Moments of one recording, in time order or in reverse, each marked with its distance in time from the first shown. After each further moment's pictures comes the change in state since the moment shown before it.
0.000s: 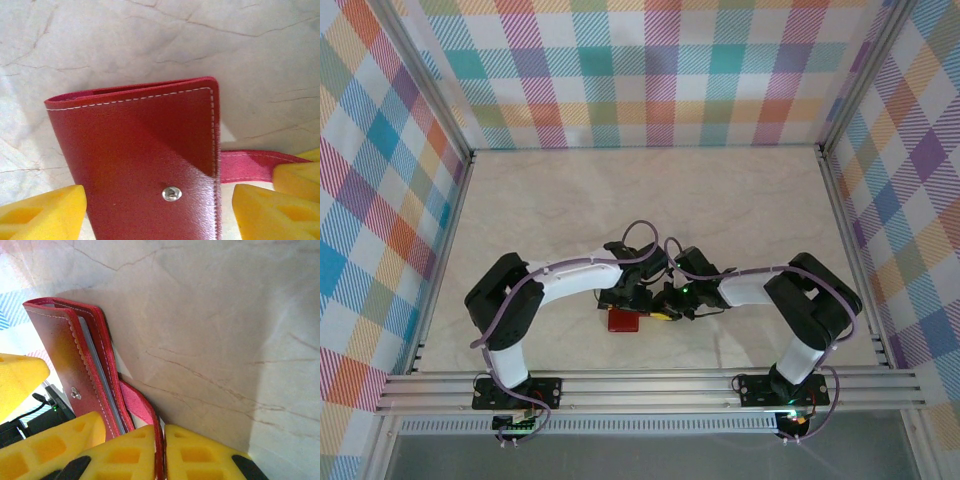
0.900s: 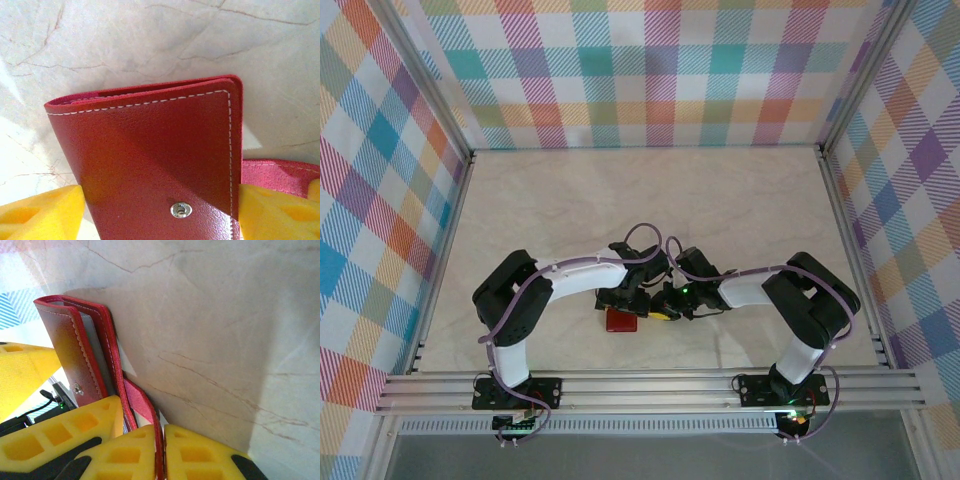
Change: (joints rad) left arm 0.000 0.042 0.013 -0.032 -0.035 0.023; right arm -0.003 0.006 -0.019 0.066 -0.018 0.007
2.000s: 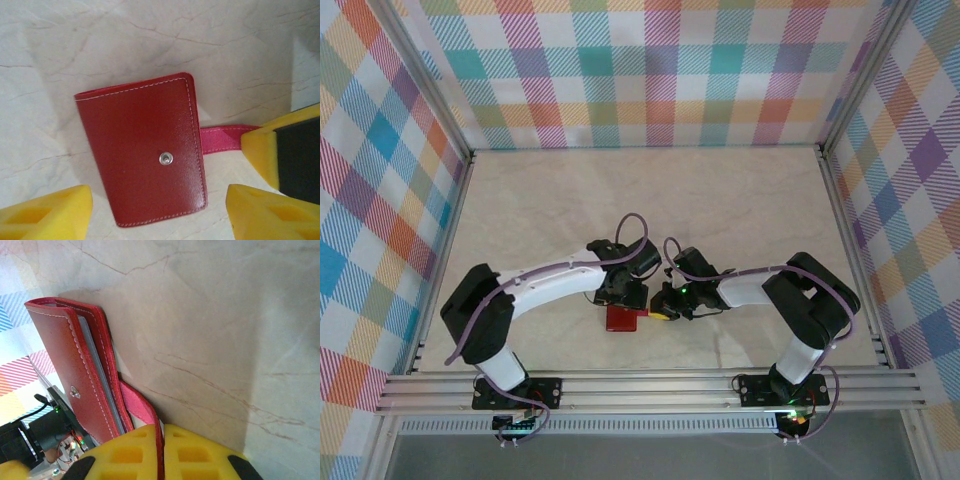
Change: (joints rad) left arm 0.004 -0.174 -0.044 0.036 0.021 0.033; right arm 0.009 -0.003 0.018 -0.045 0.030 -0.001
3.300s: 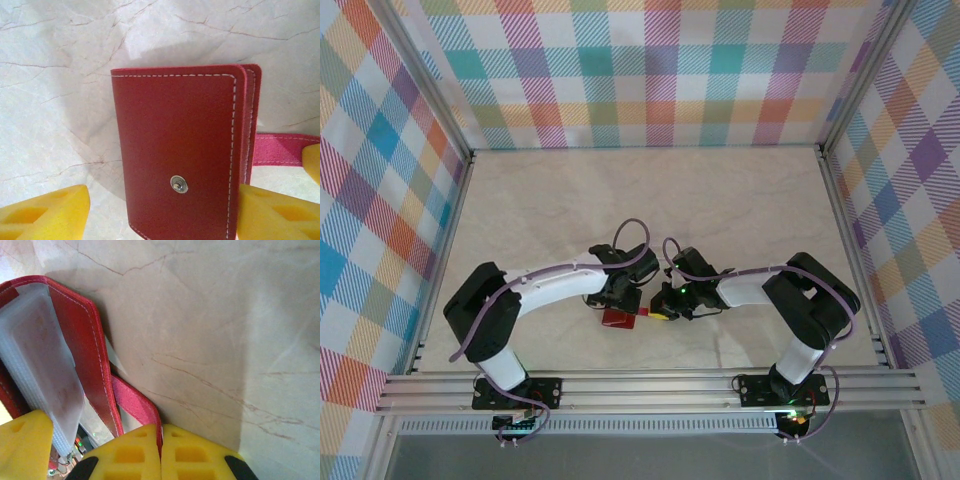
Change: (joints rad) left arm 0.011 -0.005 -0.053 -0.005 -0.102 0.019; right arm 0.006 -0.003 0.006 -0.019 0.014 -0.001
